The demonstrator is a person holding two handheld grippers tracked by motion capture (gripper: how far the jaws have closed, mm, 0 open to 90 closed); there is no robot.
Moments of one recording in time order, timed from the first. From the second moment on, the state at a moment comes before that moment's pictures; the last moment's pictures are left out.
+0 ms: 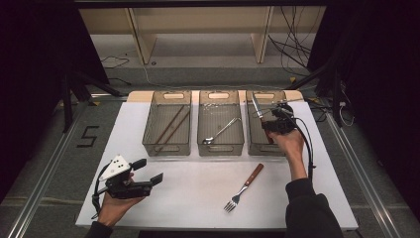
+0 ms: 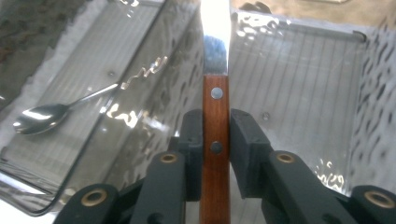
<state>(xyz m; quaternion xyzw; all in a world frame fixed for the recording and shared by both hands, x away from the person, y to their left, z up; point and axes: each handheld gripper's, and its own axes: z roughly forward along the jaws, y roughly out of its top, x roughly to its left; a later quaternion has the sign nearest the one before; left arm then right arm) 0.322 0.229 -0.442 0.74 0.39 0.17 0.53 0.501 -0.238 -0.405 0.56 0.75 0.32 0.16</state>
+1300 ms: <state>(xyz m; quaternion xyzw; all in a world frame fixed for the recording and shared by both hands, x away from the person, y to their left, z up) 0.322 0.229 -0.442 0.74 0.39 0.17 0.53 0.408 -0.205 -0.399 0.41 0.80 0.42 0.11</state>
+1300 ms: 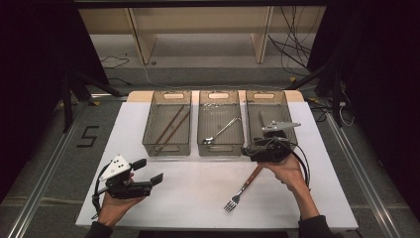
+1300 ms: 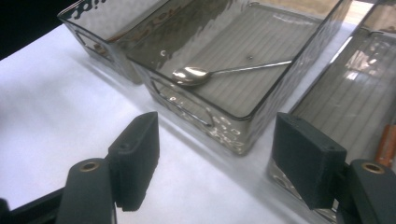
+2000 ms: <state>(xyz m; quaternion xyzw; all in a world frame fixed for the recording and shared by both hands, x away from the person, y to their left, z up) 0.321 0.229 -0.441 0.74 0.39 0.17 0.53 0.403 -0.200 -0.445 0.40 0.85 0.33 0.12</state>
